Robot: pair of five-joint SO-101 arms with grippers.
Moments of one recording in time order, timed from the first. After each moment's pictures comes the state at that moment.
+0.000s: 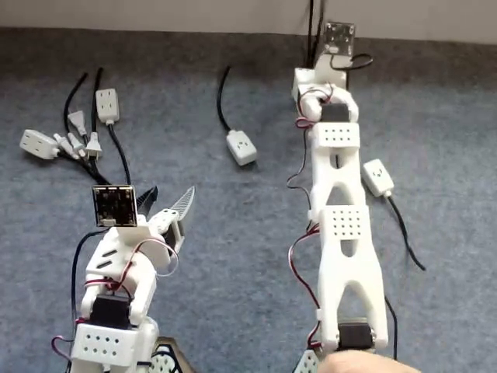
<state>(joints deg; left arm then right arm) 1.2 -96.7 93.3 35.6 10.8 -6.1 80.9 -93.8 47.6 -3.6</state>
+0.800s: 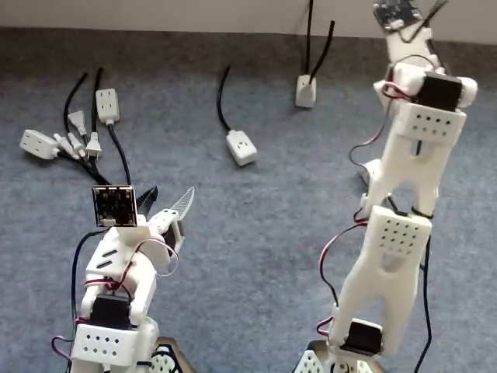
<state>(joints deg) 1.2 -96.7 93.3 35.6 10.8 10.5 50.2 -94.3 98.6 38.0</state>
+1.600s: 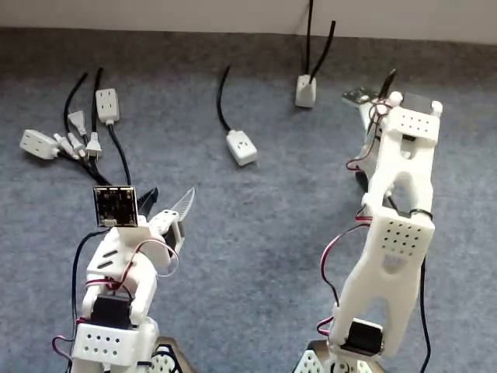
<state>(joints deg) 1.2 -96.7 94.0 35.5 10.8 10.4 48.8 -48.0 98.8 45.8</state>
